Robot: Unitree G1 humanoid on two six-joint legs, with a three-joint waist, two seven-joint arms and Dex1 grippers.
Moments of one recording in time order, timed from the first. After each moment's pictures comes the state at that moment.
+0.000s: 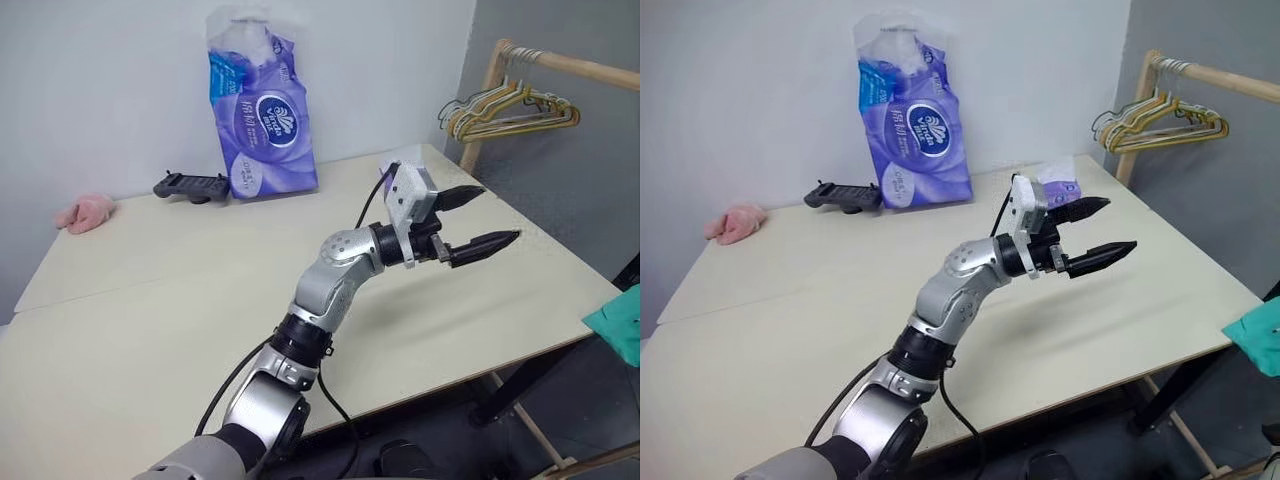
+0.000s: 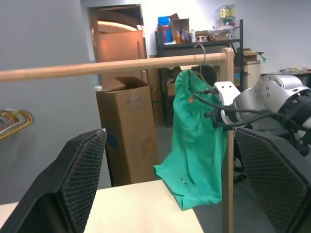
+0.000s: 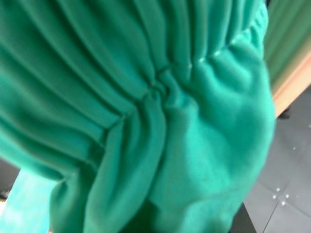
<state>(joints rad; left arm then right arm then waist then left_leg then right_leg) -0.78 -0.12 -0.24 0.22 -0.38 0.21 -0.82 -0.59 -0.90 -0.99 0.49 0.00 1.01 -0.18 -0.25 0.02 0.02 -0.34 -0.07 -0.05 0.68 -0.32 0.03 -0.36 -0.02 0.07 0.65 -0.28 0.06</state>
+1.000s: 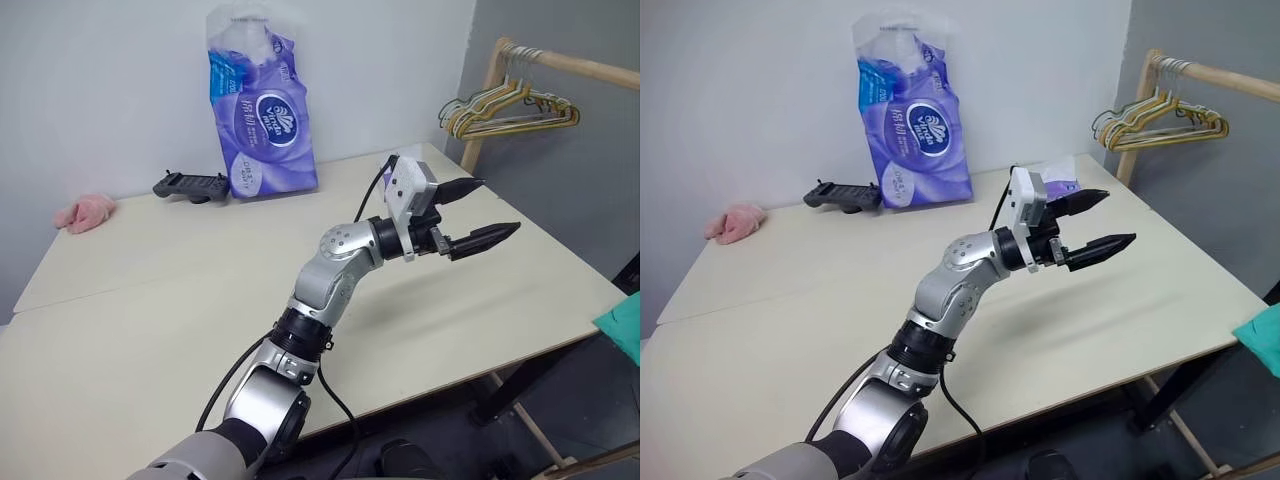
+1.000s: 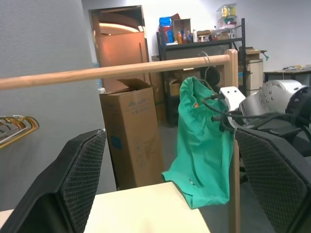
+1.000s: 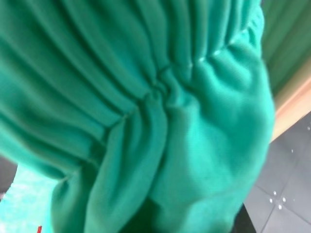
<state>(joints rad) -0.79 -0.12 -0.23 0.23 -0.37 0.21 -0.82 -0.64 -1.15 -0.84 1.00 0.12 0.73 -0.14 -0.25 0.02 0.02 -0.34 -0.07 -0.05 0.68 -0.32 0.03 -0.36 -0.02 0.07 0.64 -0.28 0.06</state>
